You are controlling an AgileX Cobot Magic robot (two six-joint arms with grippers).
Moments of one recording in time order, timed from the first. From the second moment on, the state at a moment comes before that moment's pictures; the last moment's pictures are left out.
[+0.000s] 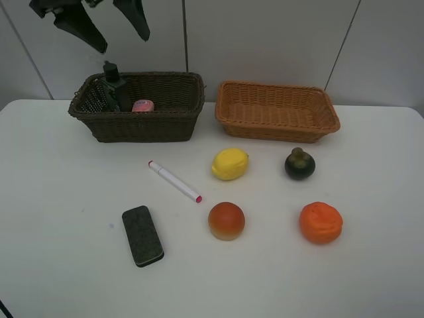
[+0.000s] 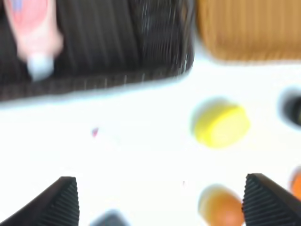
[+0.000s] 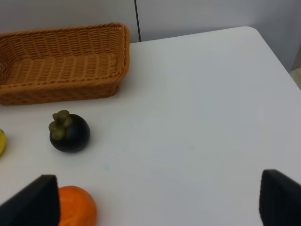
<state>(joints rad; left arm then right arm) -0.31 1.81 -1.78 -0.23 1.20 -0.21 -0.05 0.00 -0.52 -0.09 1.06 0.11</state>
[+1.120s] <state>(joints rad) -0.60 1.94 -1.10 -0.16 1.03 -0.53 -0.05 0.00 -0.52 -0.09 1.06 0.11</state>
